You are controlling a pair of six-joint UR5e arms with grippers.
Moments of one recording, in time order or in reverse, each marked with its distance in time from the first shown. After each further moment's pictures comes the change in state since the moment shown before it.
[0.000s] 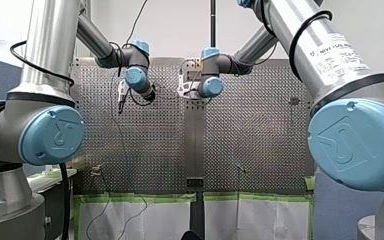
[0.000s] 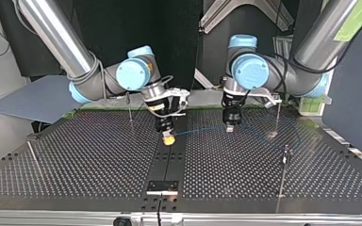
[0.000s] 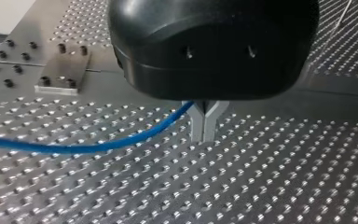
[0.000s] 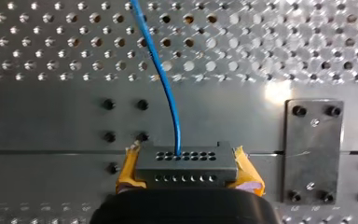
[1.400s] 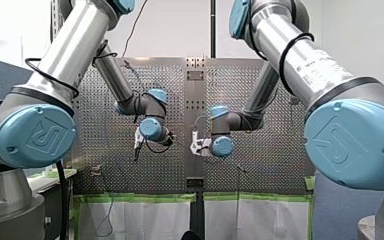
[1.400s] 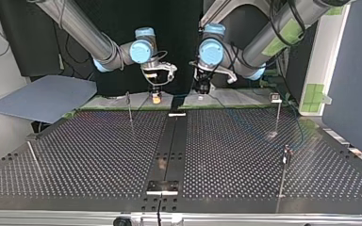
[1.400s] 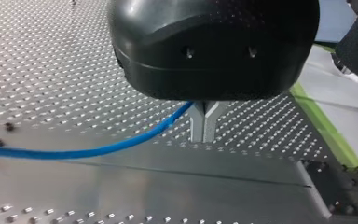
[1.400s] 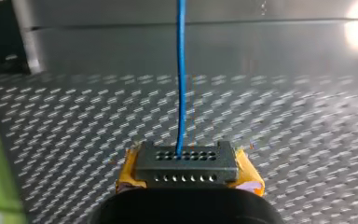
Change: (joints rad) left arm -0.173 -0.331 -0.144 0.365 -0.046 -0.033; right arm -0.041 0.201 0.365 -0.365 0.153 0.075
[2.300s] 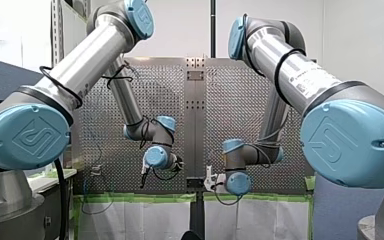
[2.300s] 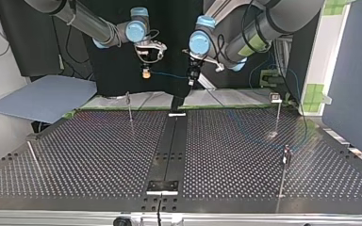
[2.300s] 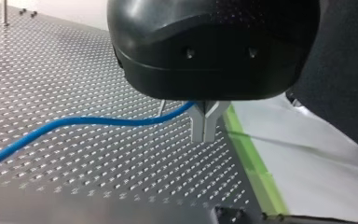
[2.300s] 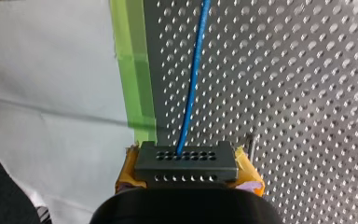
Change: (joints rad) left arm -0.085 -0.217 0.000 0.143 -0.005 -0.013; right arm -0.052 0.124 0.238 -0.238 0.039 0.024
